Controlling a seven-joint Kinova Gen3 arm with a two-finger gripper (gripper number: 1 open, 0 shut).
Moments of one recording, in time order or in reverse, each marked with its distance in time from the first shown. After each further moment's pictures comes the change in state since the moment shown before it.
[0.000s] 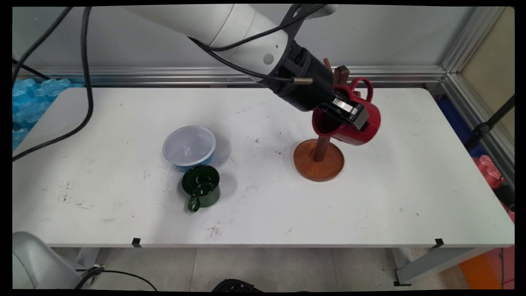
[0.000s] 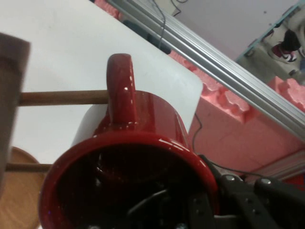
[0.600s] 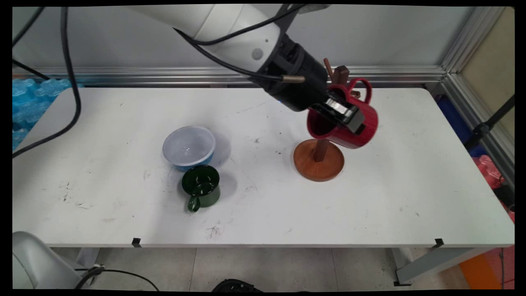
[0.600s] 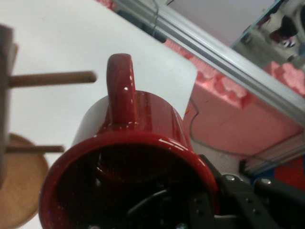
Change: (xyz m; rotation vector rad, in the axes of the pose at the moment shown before) arm -0.004 0.012 -0.021 0.000 -0.031 0.030
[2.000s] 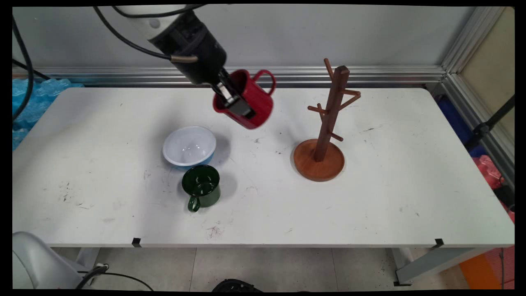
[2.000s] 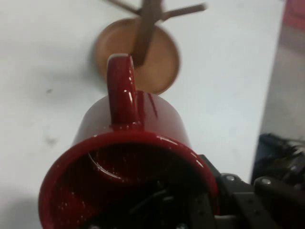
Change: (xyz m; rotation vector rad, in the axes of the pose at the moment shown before) arm -0.012 -0.079 -0.110 0.207 -0.295 0.195
